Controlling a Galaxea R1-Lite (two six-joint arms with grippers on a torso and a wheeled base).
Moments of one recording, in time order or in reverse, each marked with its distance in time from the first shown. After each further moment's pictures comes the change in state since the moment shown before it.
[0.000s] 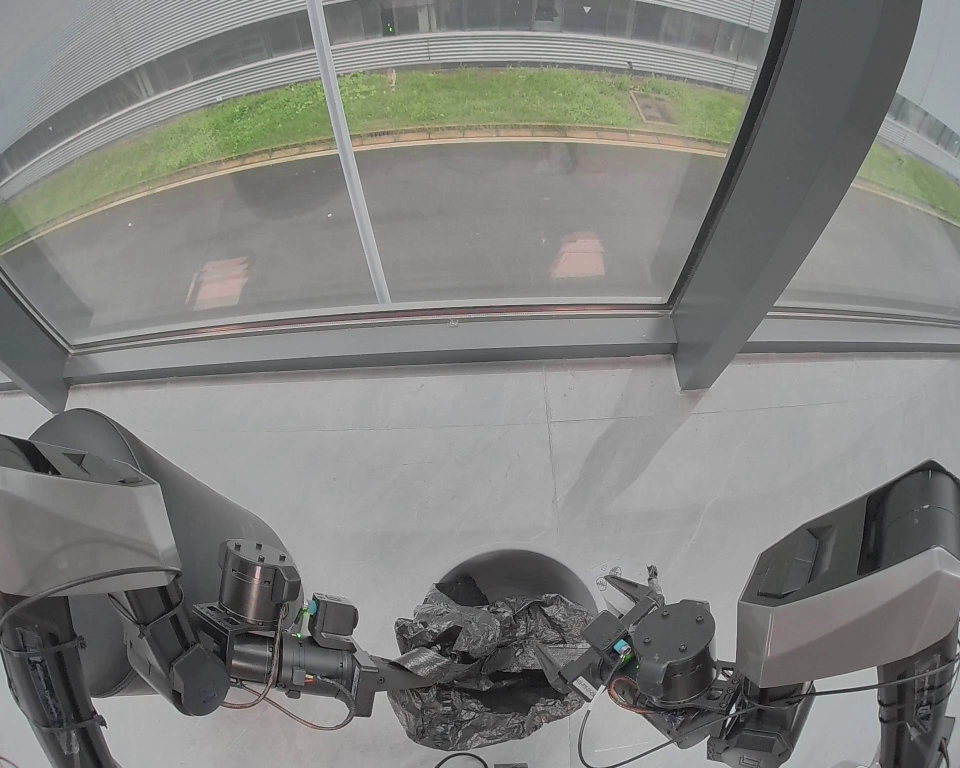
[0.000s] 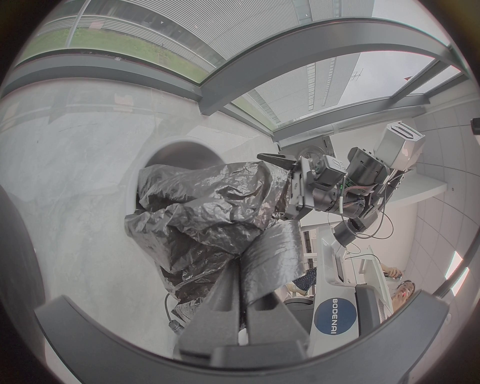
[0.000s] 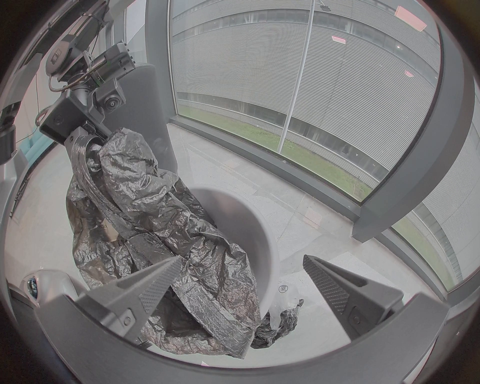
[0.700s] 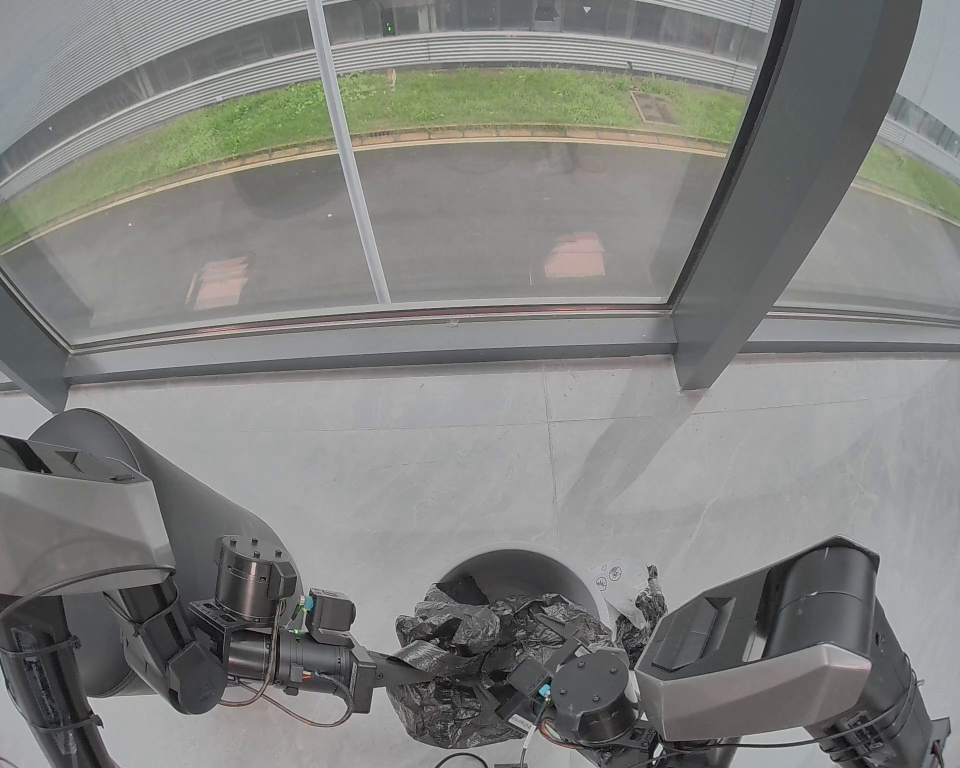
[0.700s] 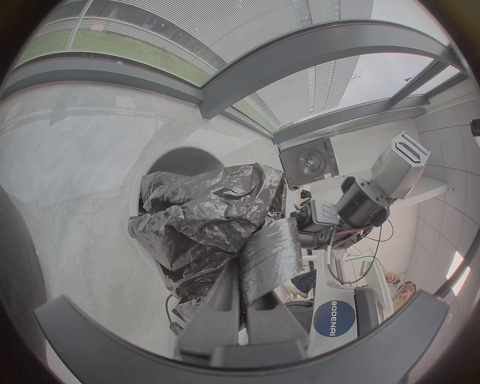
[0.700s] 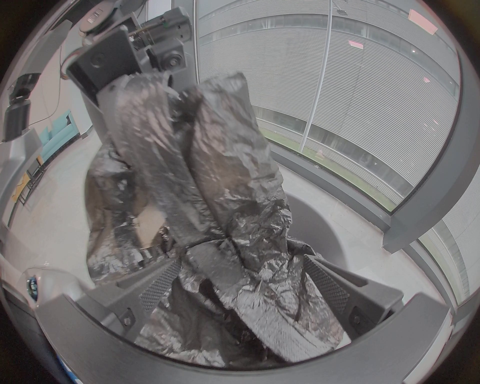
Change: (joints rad) left arm 0.006 -0.016 0.000 -0.002 0.002 -0.007; right arm 0.118 0.186 -0.174 0.001 0.015 -0.003
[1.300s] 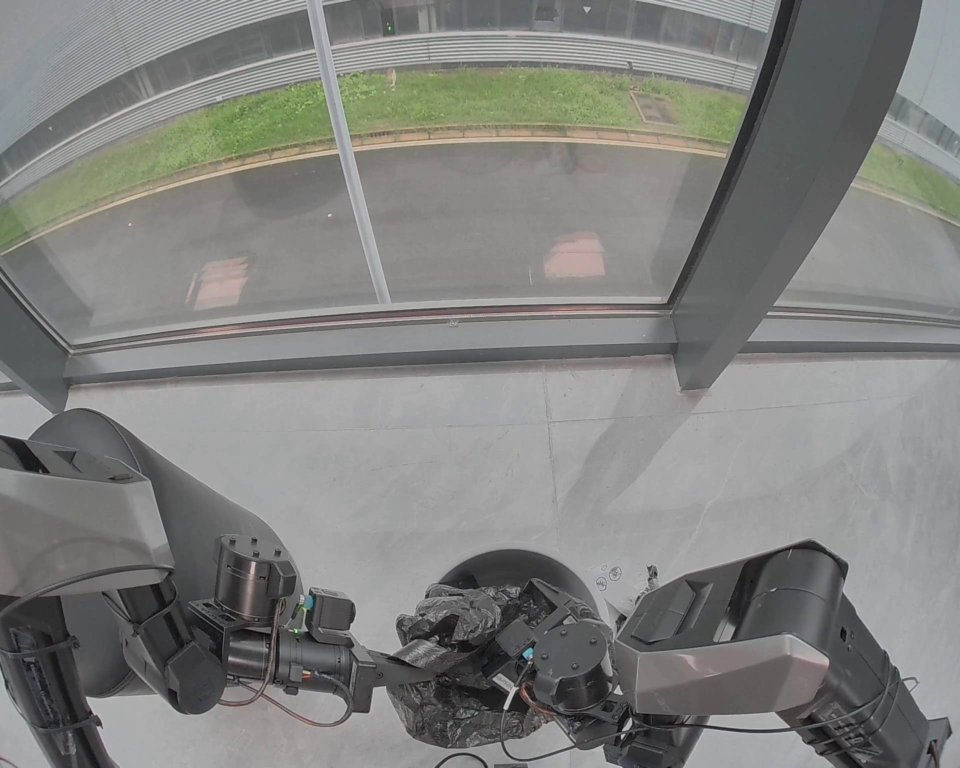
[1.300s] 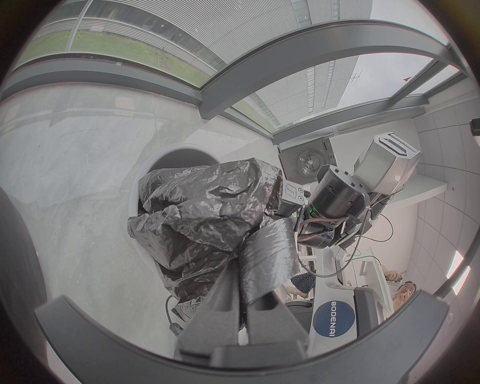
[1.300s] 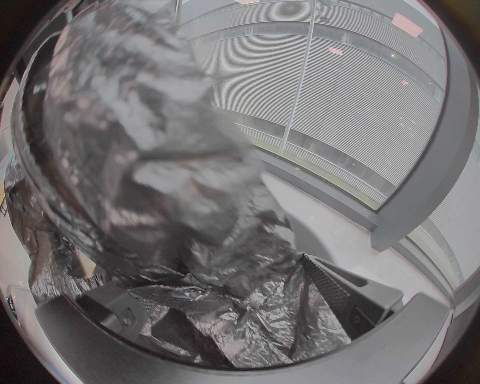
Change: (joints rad) left arm -0.001 -0.005 0.000 0.000 0.000 -0.001; right arm -0.064 0.096 -0.207 0.009 -0.057 -0.022
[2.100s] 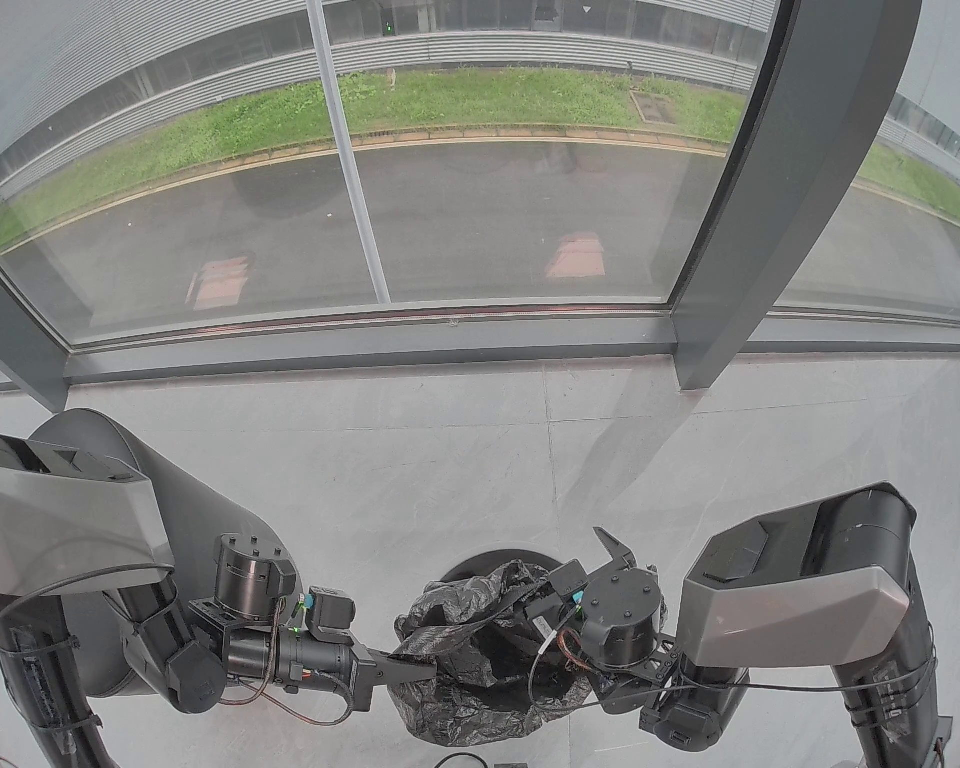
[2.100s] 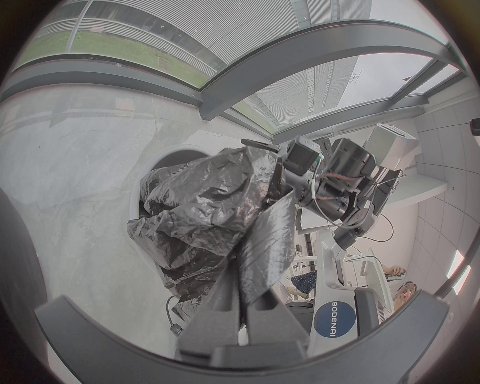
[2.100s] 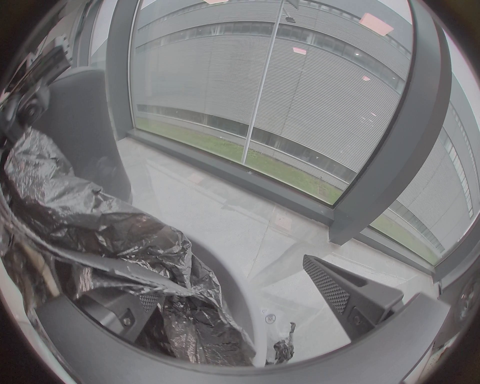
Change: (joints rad) left arm 0.002 0.002 -0.003 -0.002 0.000 0.001; right arm -0.080 -0.157 0.082 -0.009 -0.147 0.038
